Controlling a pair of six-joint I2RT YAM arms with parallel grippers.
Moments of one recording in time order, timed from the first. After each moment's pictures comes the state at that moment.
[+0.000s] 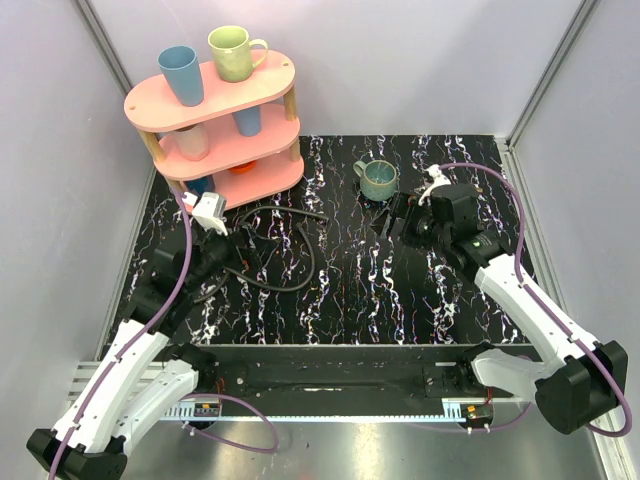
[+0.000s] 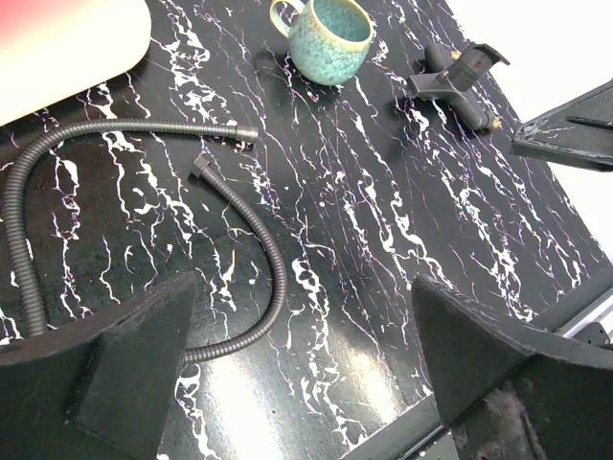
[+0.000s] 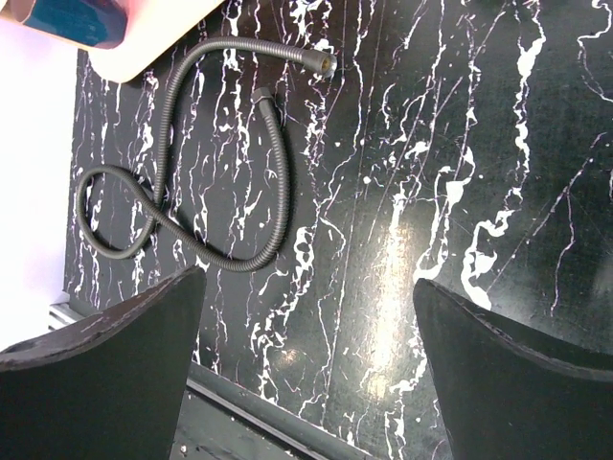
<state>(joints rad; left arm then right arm) -0.40 0.67 0.76 -0.37 0.18 -0.37 0.43 1.12 0.96 -0.40 -0.17 0.63</state>
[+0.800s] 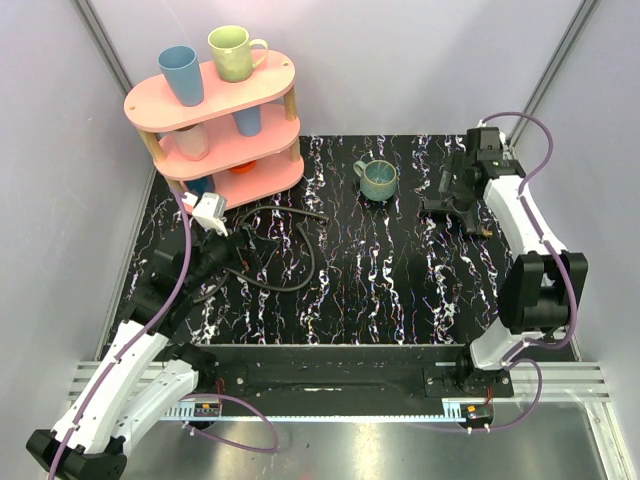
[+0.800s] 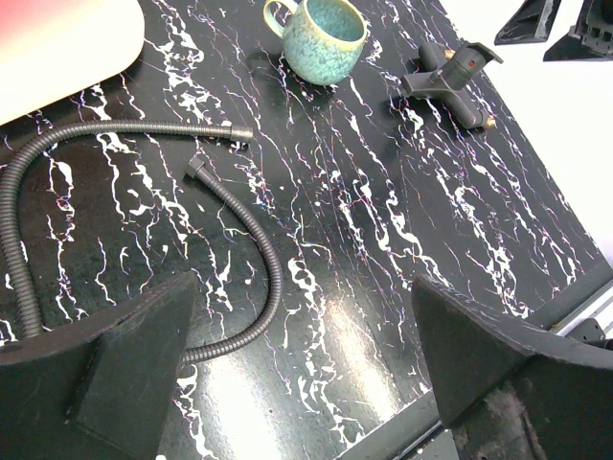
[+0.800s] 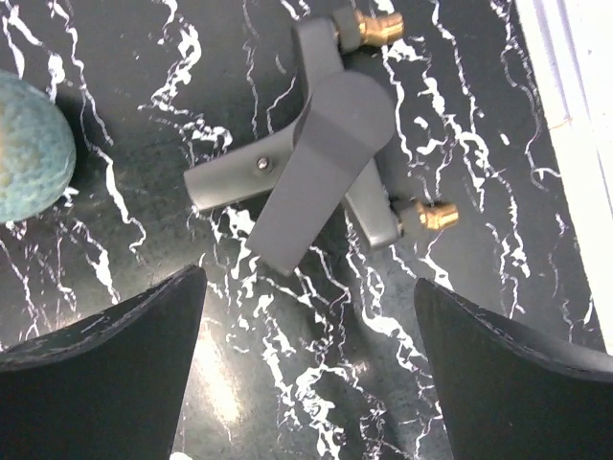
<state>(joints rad) -0.40 0.66 0.76 -0.37 0.19 -0.37 0.06 1.62 1.42 -0.65 0.26 0.28</state>
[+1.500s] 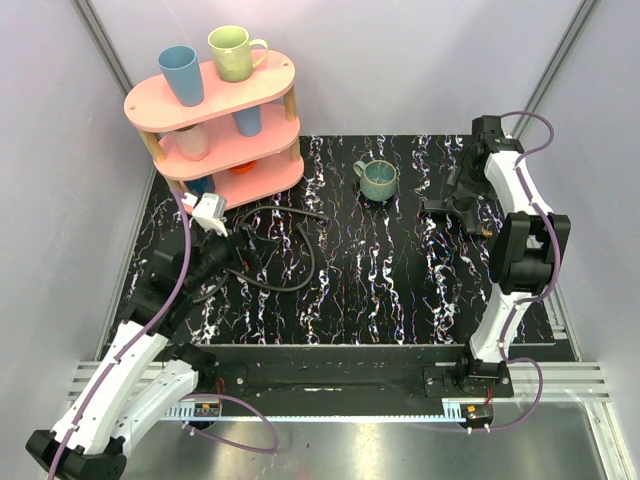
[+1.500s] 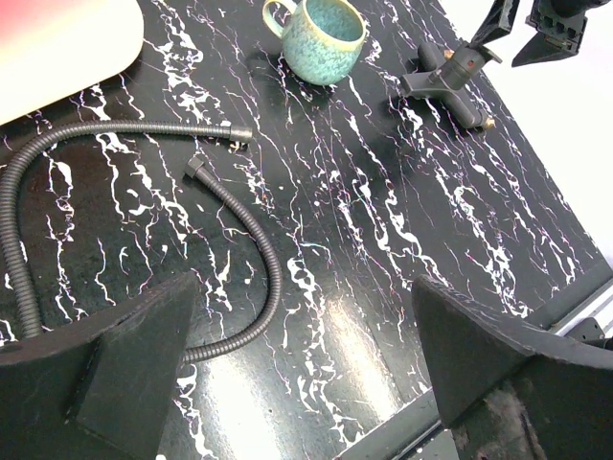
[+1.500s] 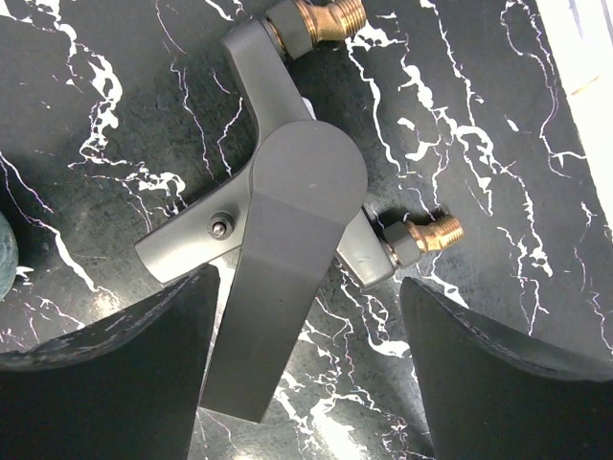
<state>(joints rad) -0.41 0.66 0.76 -0.37 0.19 -0.37 -0.05 1.95 1.75 -0.83 0.24 0.38</state>
